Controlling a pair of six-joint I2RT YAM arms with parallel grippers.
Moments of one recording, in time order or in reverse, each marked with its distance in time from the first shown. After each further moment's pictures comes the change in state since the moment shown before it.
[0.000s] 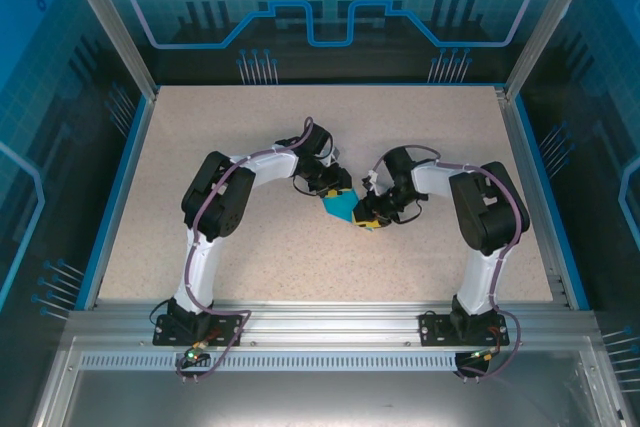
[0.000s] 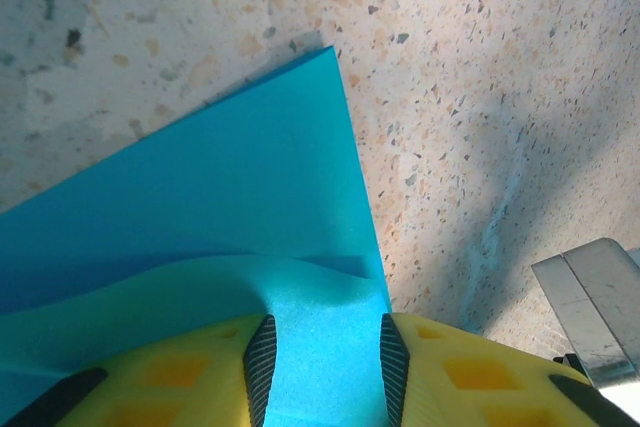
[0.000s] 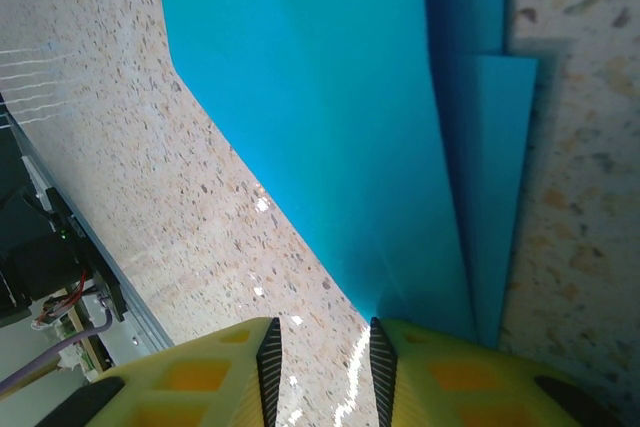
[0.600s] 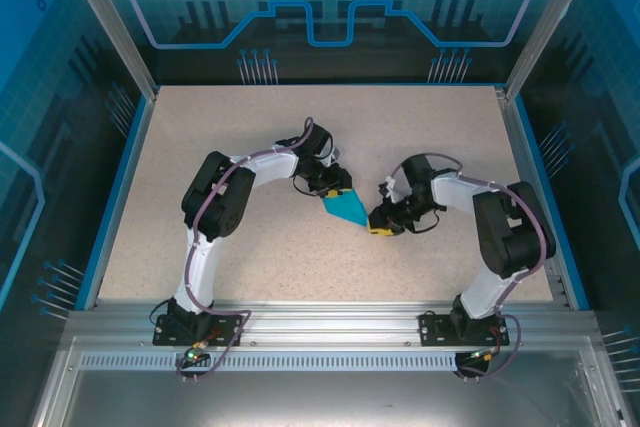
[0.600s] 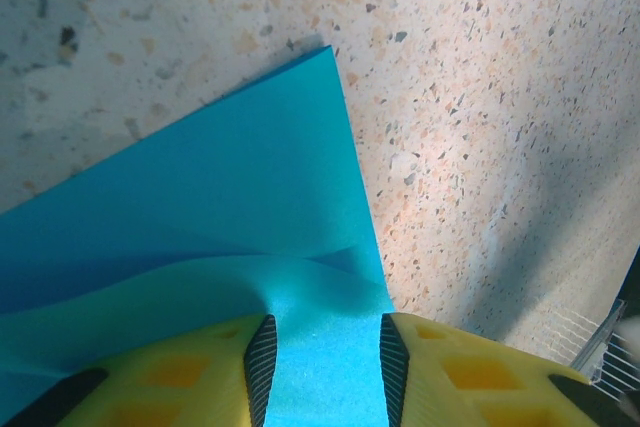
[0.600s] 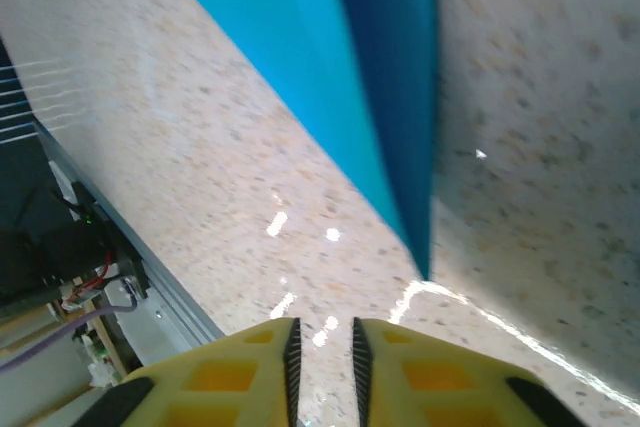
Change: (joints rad) left arm 0.000 0.000 0.000 0.000 0.000 0.000; right arm -0.065 -0.209 -0.136 -0.037 -0.023 0.047
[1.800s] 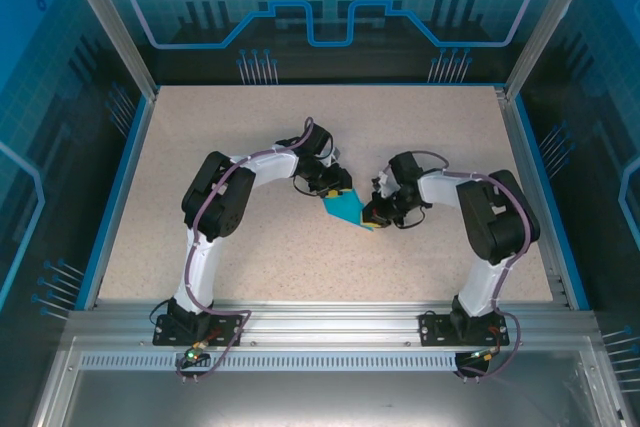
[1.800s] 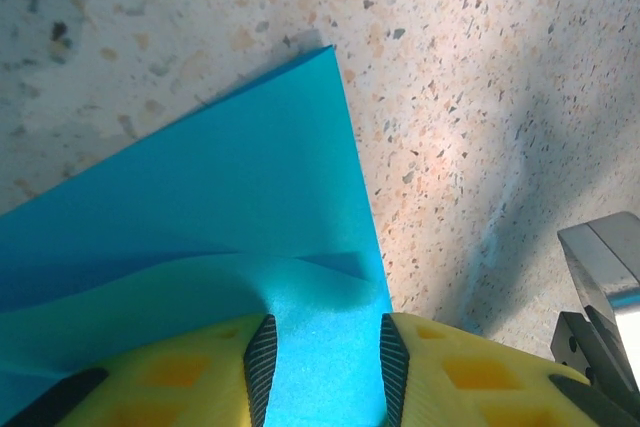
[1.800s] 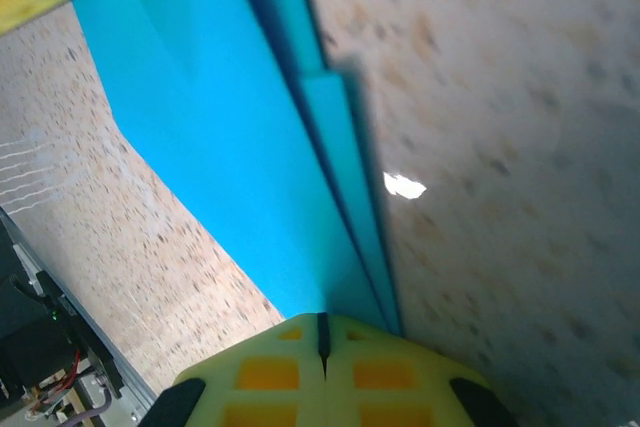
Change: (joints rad) left arm 0.000 0.000 0.000 0.000 0.001 0.000; right arm 0.051 0.118 0.003 0.195 0.125 0.152
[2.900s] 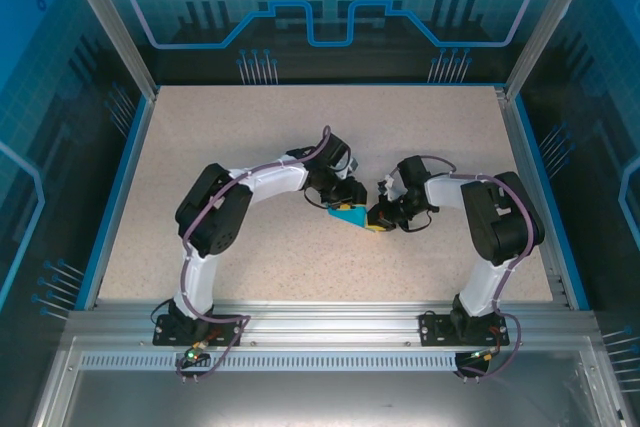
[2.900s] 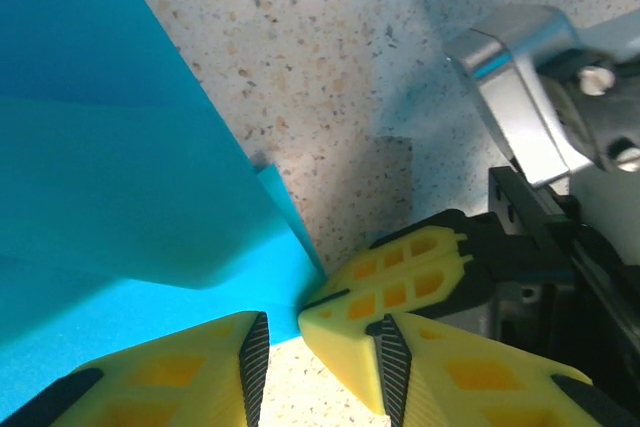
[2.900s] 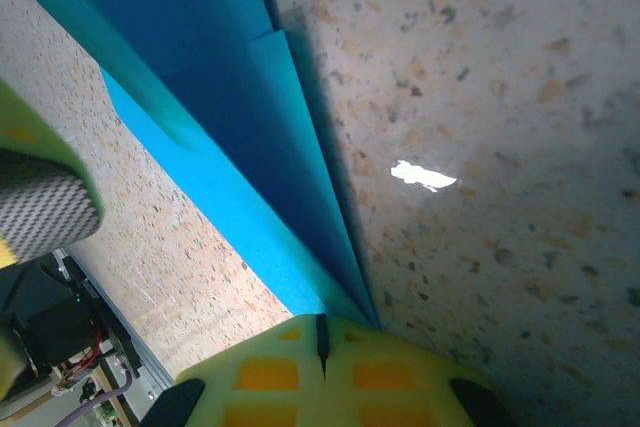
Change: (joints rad) left arm -0.137 -0.129 -0.071 -0.026 -0.027 0.005; right arm -0.043 -0.002 -0.040 0.023 -0.063 -0.018
